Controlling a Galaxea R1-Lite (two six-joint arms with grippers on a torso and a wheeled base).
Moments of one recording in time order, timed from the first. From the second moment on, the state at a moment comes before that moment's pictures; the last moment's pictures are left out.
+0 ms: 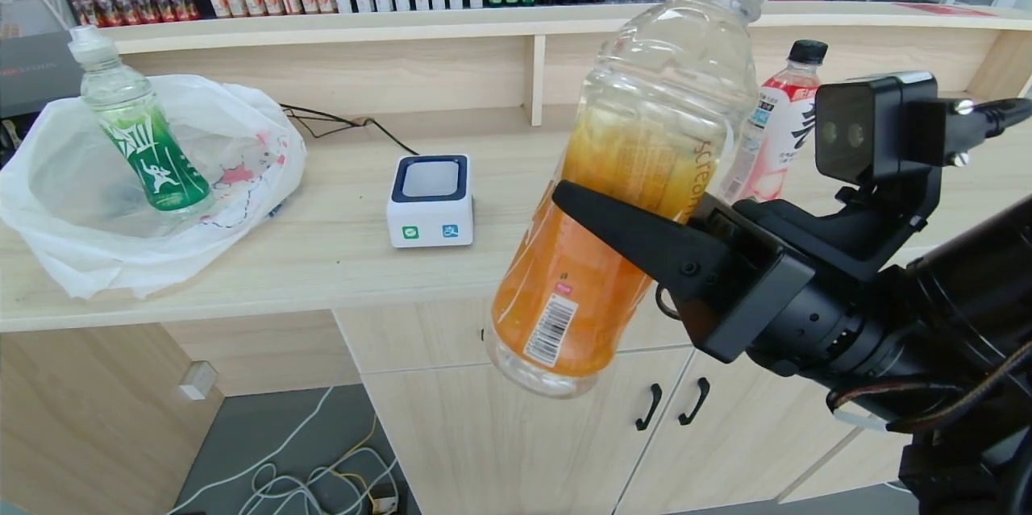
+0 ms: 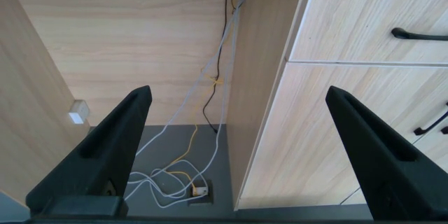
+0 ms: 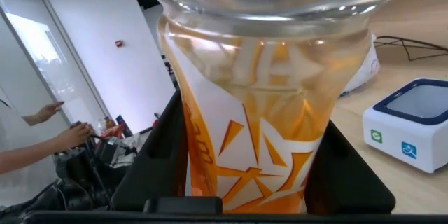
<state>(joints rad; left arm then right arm) 0.00 0.00 0.00 0.00 0.00 0.00 0.77 1.70 -0.66 -1.57 0.46 0.44</state>
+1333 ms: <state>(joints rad) 0.00 0.00 0.00 0.00 0.00 0.00 0.79 1.66 -0.64 -1.52 -0.35 -0.18</state>
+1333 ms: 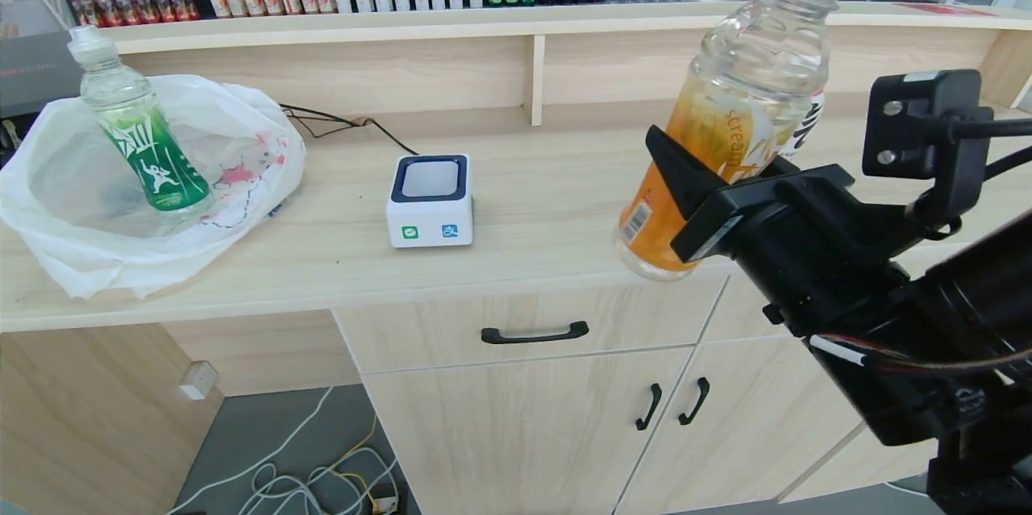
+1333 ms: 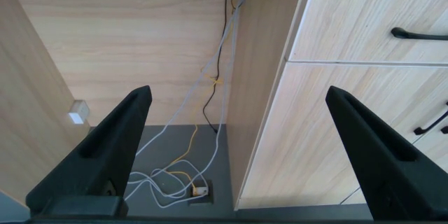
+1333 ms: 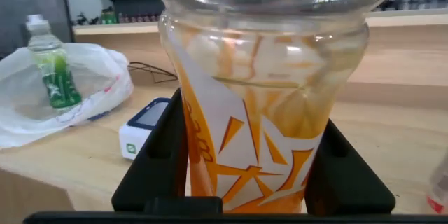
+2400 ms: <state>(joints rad) 0.00 0.00 0.00 0.00 0.00 0.00 0.72 1.66 -0.67 -1.50 -0.33 -0.16</state>
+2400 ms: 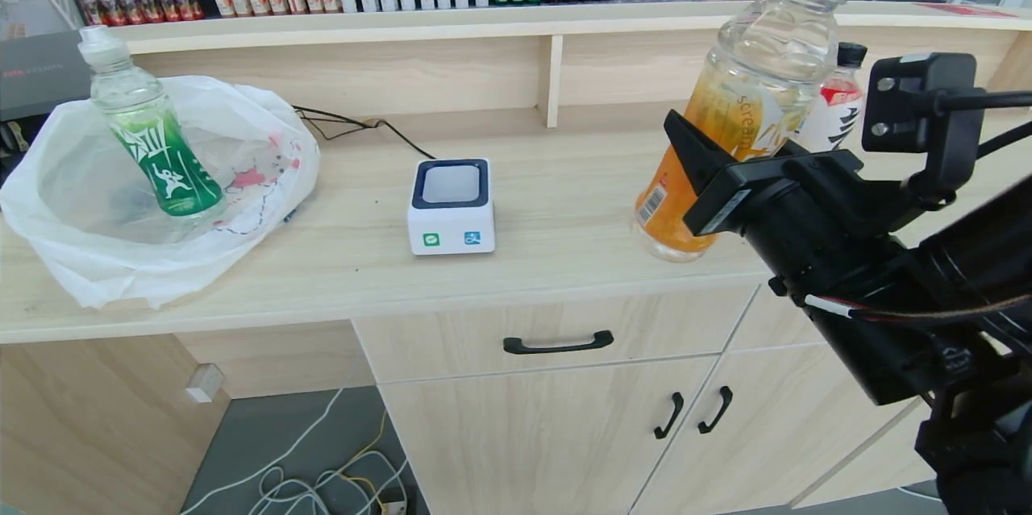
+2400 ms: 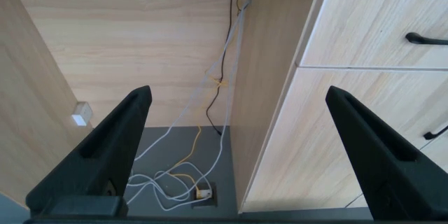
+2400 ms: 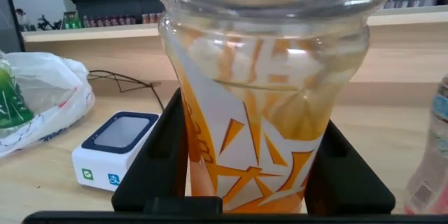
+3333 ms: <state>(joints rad) 0.00 0.00 0.00 0.00 0.00 0.00 0.74 1.69 -0.67 -1.57 -0.31 -0.16</state>
